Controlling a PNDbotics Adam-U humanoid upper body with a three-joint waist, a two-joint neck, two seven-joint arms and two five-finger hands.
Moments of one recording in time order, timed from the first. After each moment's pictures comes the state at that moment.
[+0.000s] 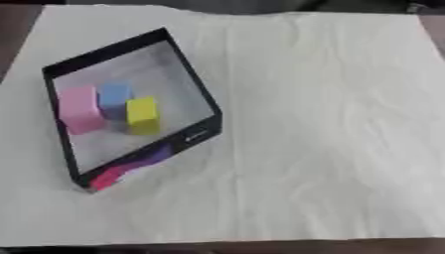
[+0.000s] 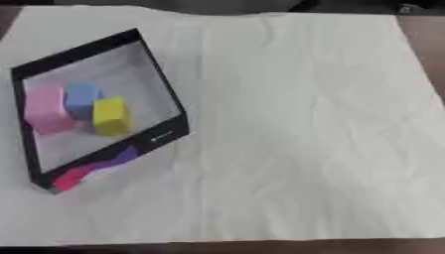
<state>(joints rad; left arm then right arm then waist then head) -0.22 0.50 0.14 -1.91 0.20 0.00 0.56 -0.64 -1.08 0.00 -1.98 0.03 0.24 0.05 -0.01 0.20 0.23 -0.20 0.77</state>
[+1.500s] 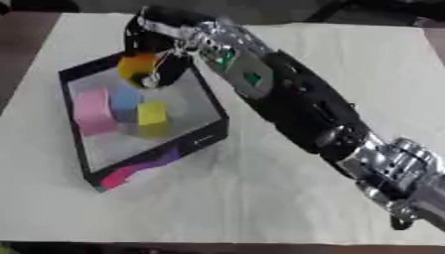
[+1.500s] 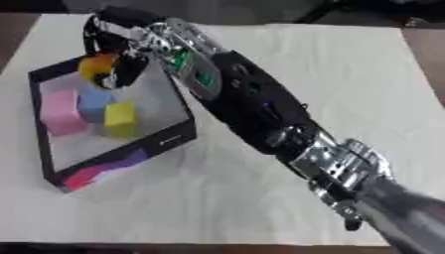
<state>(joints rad) -0.33 0.52 0.13 -1.97 0.19 0.00 0.55 -0.96 -0.24 0.47 -1.28 0.64 0.06 0.46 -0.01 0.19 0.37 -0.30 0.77</state>
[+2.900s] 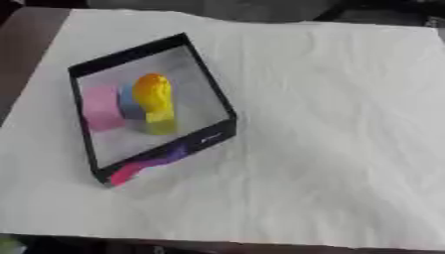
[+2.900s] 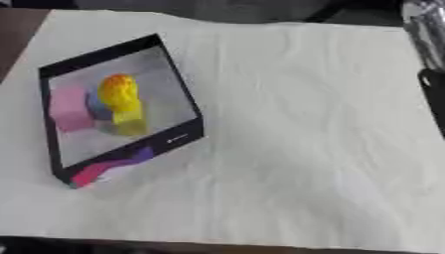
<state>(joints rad) -0.29 0.51 0.13 -1.94 0.19 0.00 0.56 -0.49 -0.77 -0.02 -1.97 -0.29 0.16 -0.05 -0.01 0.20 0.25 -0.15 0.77</state>
